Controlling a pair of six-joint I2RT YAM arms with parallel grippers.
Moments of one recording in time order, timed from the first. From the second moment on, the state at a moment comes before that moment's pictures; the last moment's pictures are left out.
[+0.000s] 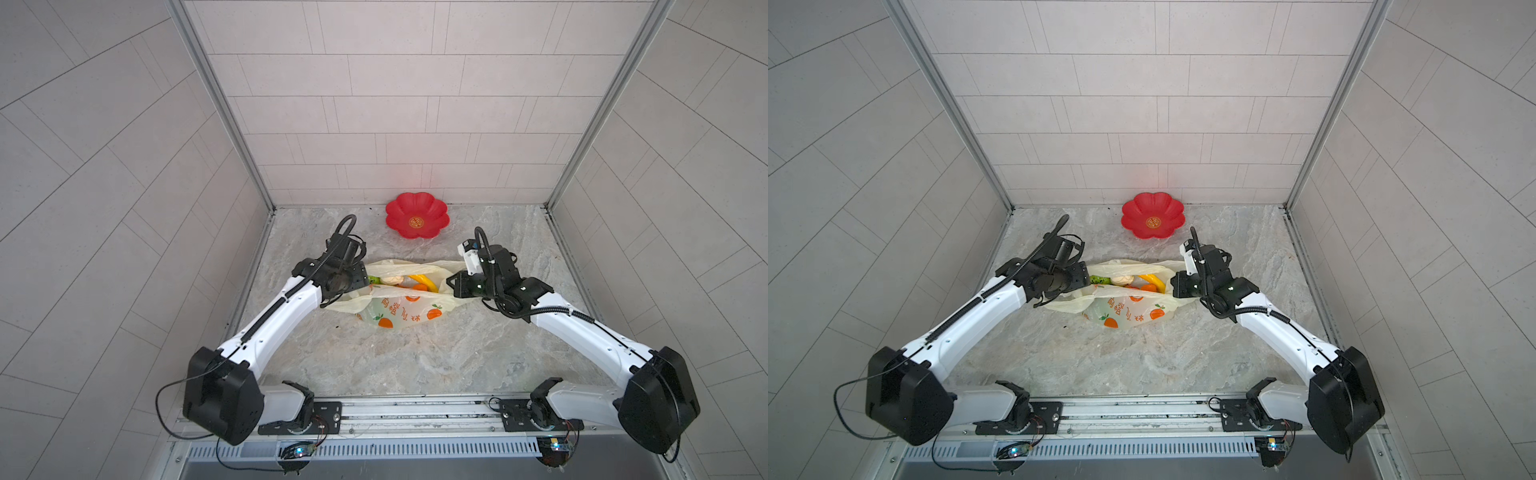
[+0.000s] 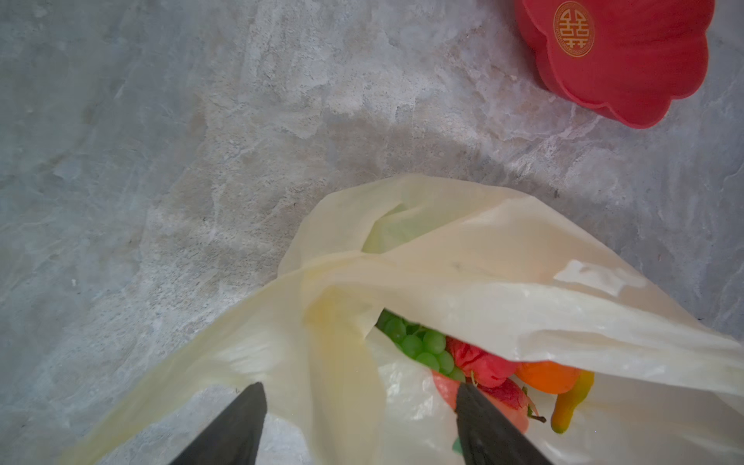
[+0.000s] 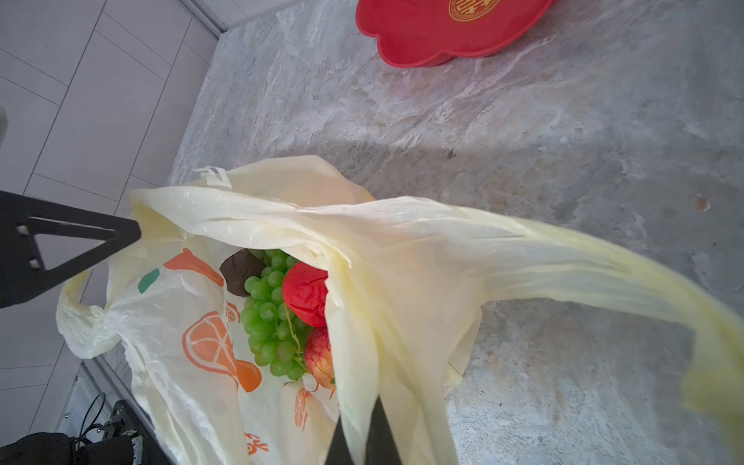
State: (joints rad) left arm -0.41 1.28 1.08 -0.83 -0.12 -0.68; right arm 0.49 1.24 0.89 -0.35 -0.20 0.46
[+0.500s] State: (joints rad) left arm -0.48 1.31 0.94 -0.80 -0.08 -0.71; right arm 0.56 1.23 0.89 -0.39 -0.07 0.42
